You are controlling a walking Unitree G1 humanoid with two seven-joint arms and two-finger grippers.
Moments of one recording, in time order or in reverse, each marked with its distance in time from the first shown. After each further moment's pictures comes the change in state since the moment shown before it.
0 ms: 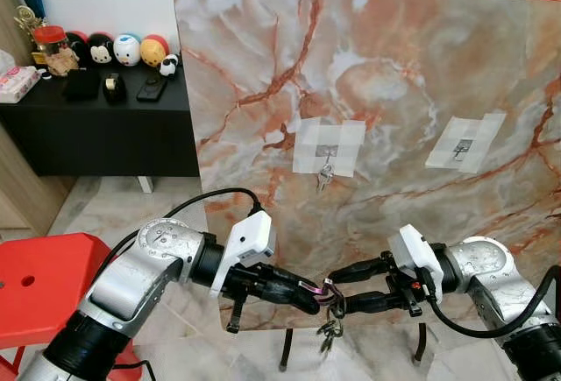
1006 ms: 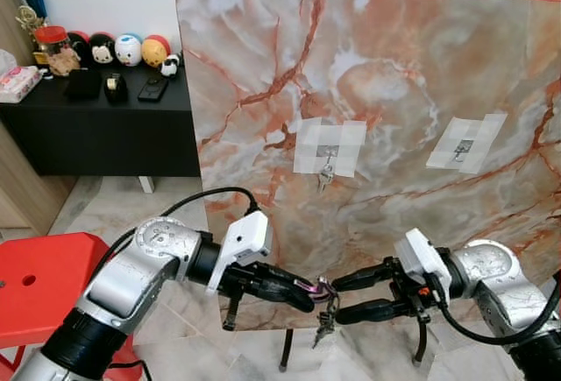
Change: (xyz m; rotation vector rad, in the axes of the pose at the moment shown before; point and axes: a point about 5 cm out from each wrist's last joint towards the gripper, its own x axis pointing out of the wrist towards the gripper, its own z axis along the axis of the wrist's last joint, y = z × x) left arm -0.004 0.003 -0.004 0.001 0.021 0.008; right arm 0.001 0.008 0.000 0.011 -0.002 0.040
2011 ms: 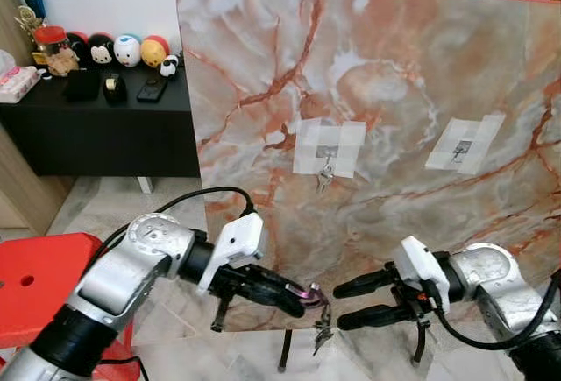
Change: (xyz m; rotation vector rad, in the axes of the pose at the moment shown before) left arm -0.009 -0.003 -0.001 0.040 0.071 -0.055; right arm -0.005 0.000 -0.005 0.001 0.027 -0.006
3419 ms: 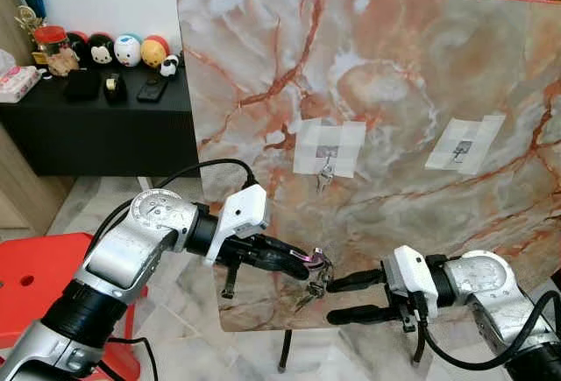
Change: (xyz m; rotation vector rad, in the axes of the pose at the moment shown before) left arm -0.006 0.026 0.020 0.059 -0.021 0.122; right arm 0.014 0.001 -0.003 -0.128 0.035 -0.107
